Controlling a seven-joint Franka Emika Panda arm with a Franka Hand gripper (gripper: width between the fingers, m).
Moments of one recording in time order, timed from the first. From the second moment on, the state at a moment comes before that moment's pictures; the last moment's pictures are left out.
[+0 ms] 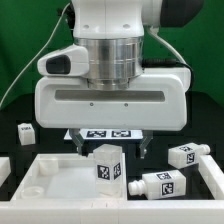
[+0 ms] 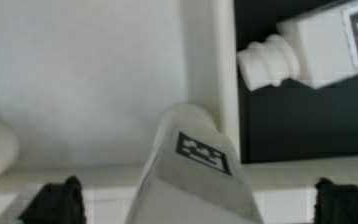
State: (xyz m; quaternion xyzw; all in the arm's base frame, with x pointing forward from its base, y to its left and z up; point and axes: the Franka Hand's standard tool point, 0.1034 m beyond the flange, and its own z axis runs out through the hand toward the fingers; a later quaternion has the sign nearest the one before) arm 0.654 0.010 0.085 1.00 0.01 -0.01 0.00
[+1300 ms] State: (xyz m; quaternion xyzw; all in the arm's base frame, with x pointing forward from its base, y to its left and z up) arm 0.665 0.004 0.088 0.91 0.42 0.01 0.03
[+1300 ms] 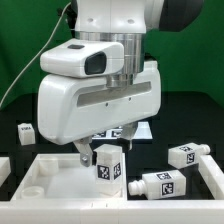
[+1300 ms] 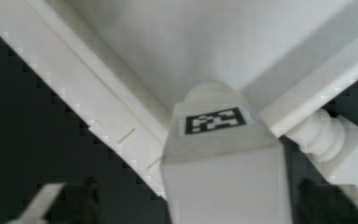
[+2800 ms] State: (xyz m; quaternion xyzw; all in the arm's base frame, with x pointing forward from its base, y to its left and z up) arm 0.668 0.010 0.085 0.98 -0.17 0.07 0.01
